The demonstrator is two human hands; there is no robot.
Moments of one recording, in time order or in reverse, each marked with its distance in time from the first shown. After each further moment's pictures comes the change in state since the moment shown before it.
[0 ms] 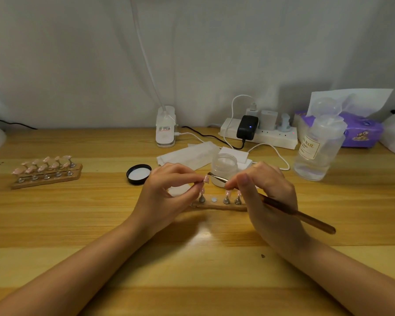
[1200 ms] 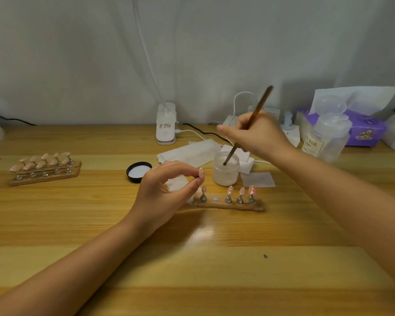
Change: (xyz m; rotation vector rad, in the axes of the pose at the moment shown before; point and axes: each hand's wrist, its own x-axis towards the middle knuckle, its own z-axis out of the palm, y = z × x) left_hand 0.001 0.002 -0.003 -0.085 0.028 -0.102; right_hand 0.095 0.045 0.011 -0.119 -0.357 0.492
